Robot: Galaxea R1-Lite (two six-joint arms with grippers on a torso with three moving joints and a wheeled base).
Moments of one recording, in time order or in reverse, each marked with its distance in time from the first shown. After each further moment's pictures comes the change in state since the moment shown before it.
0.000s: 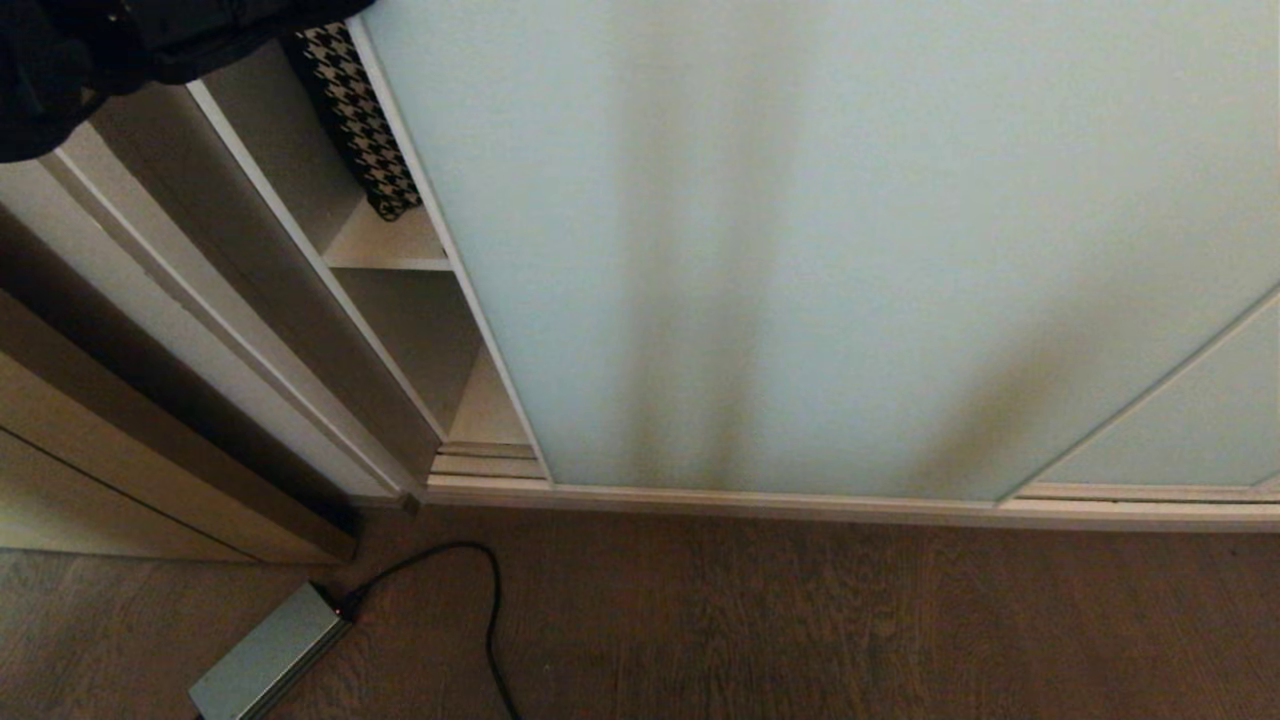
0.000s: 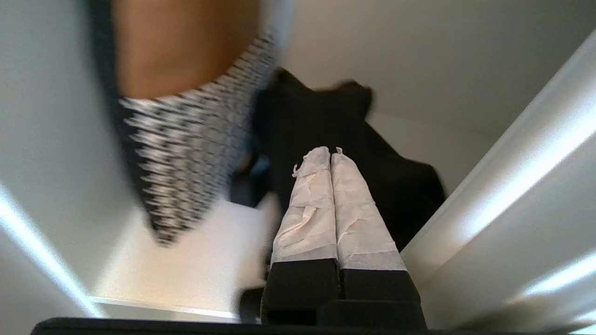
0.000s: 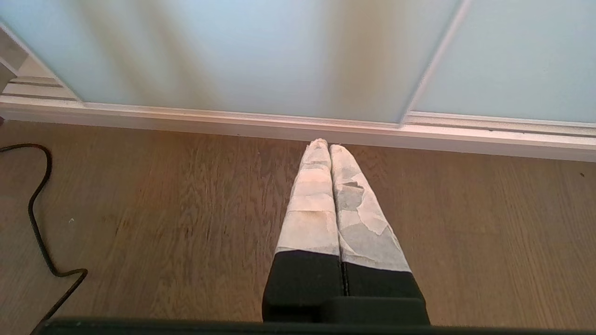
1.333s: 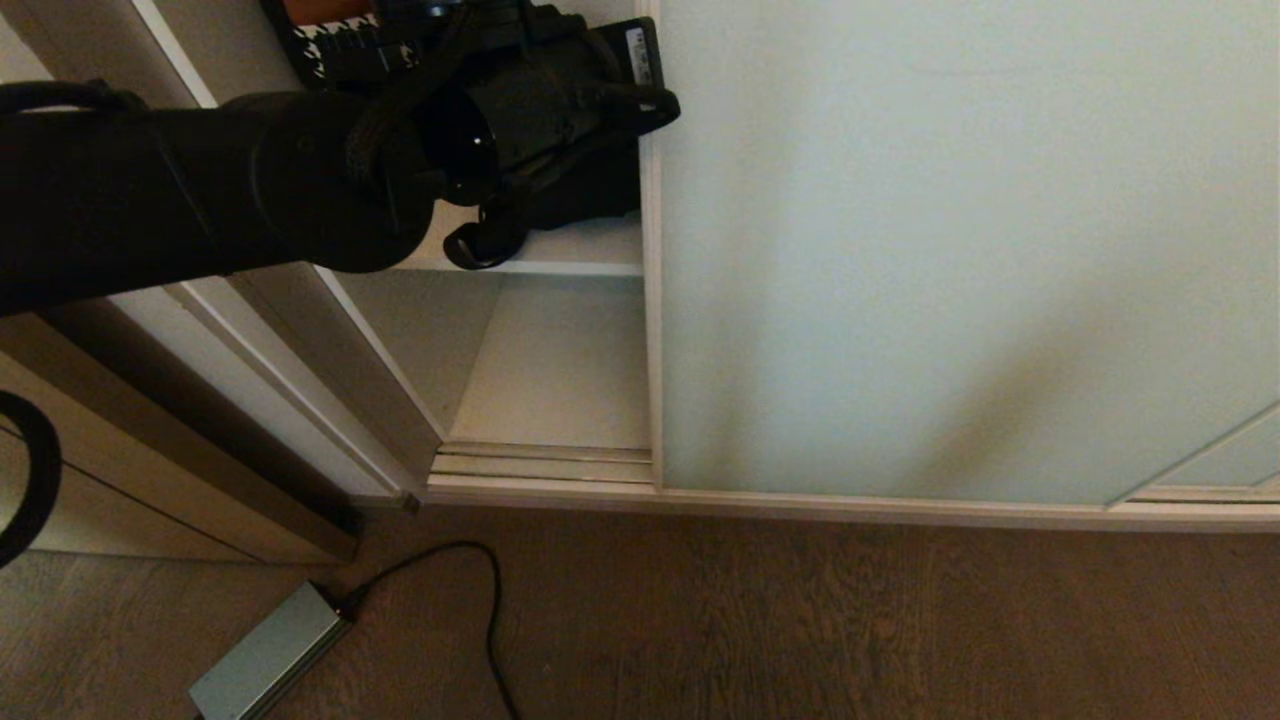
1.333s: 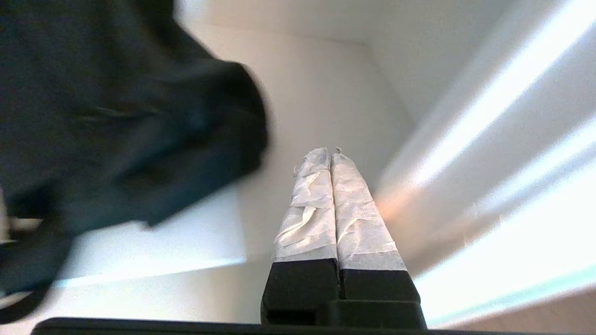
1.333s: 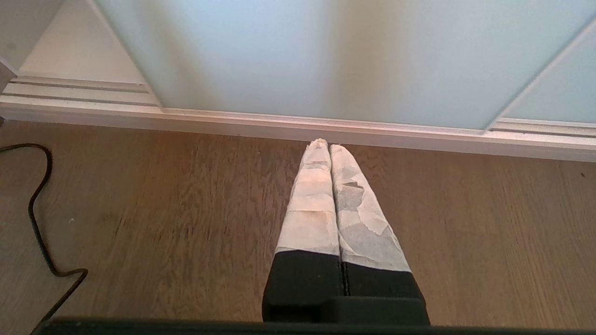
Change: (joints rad) left arm -0.417 0.169 -0.013 -0.055 0.065 0.052; right arm 0.000 0.000 0.000 0.000 0.000 0.000
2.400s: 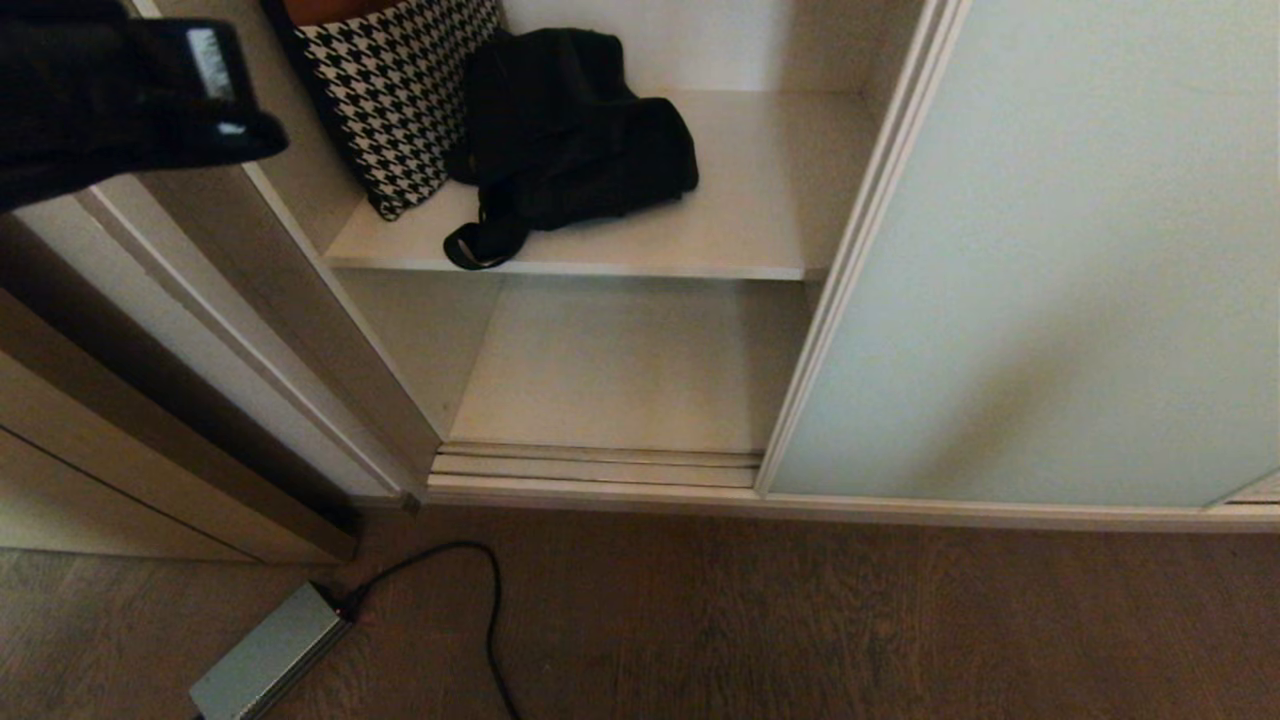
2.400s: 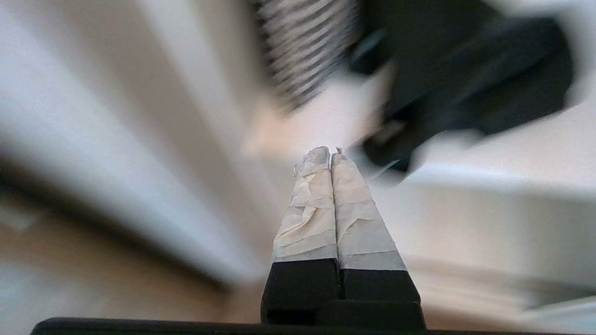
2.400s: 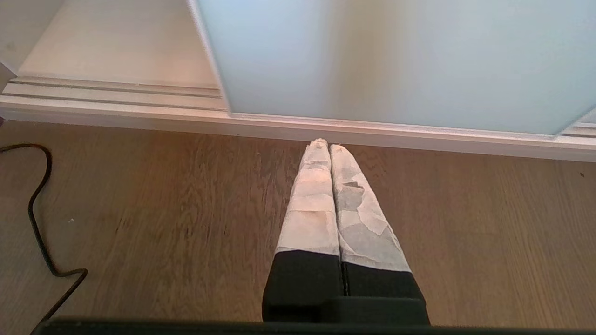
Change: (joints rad) left arm 0.306 -0.589 0.572 0.164 0.253 0.152; right arm 0.000 0.000 0.000 0.000 0.000 0.000
